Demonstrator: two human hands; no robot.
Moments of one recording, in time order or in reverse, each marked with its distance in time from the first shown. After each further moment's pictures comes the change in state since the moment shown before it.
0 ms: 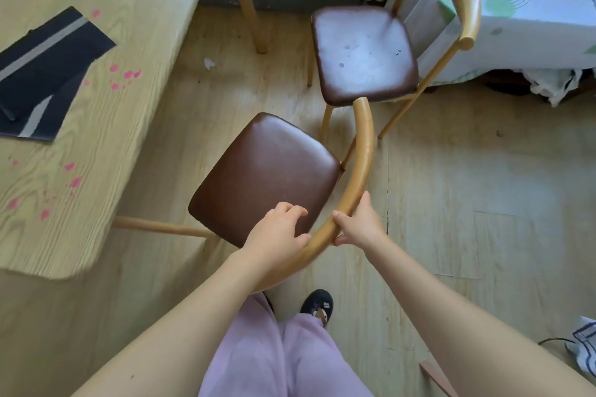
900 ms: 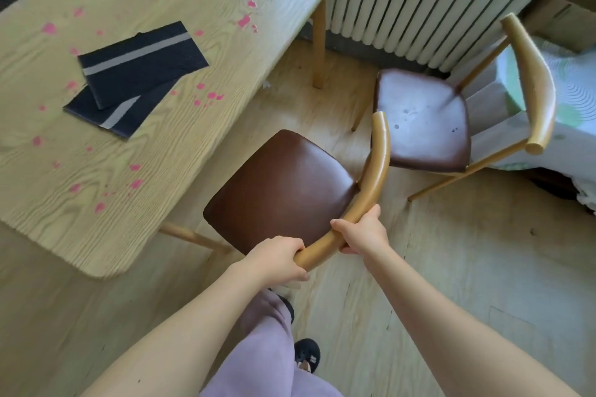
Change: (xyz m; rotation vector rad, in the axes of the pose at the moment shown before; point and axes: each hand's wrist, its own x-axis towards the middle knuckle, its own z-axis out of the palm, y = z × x) left_hand 0.012 -0.045 -0.062 -0.174 -0.132 -0.173; right_hand 0.039 -0.116 0.036 -0.164 0.044 -0.050
